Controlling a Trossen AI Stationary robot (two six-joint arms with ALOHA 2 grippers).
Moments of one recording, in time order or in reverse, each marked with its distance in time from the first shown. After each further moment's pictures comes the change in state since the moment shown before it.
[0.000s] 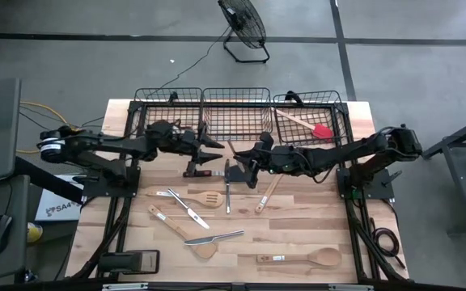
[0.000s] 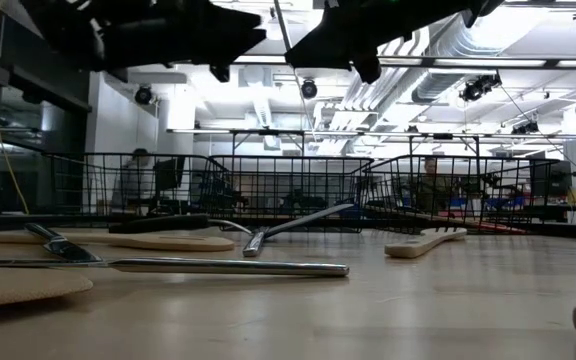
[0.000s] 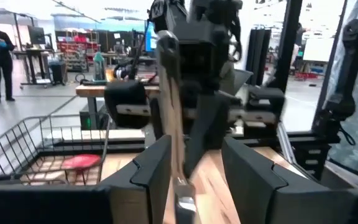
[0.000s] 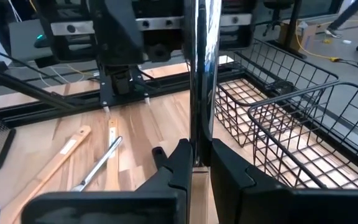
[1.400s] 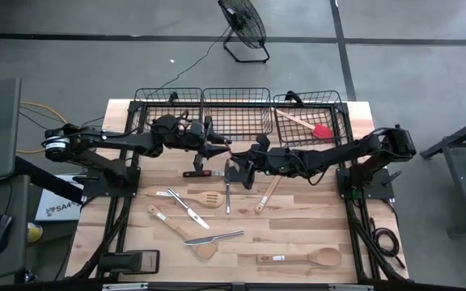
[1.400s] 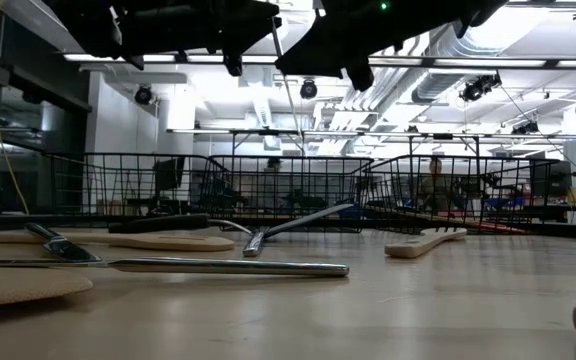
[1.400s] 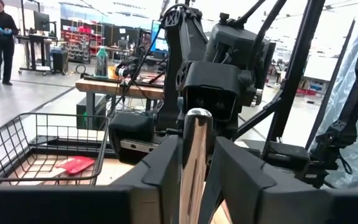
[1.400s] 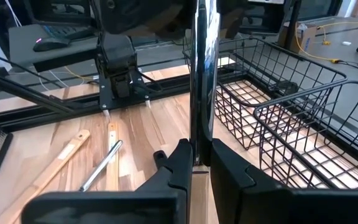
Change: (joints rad) left arm 0.000 0.036 0.120 -0.081 -0.019 -0.112; right arm -0.001 0.061 0.000 0.082 0.004 0.006
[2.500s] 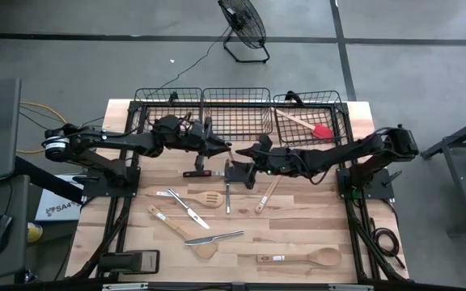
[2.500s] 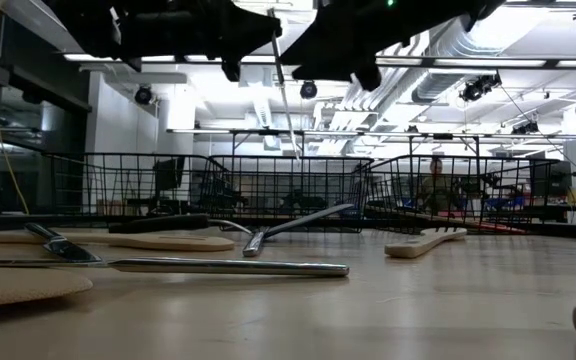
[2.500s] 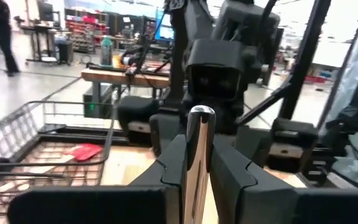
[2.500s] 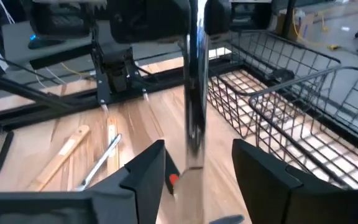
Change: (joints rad) left arm 0.000 -0.001 -0.002 -0.054 -0.031 0.052; right arm 0.003 -0.040 -0.001 -0.083 0.010 0.063
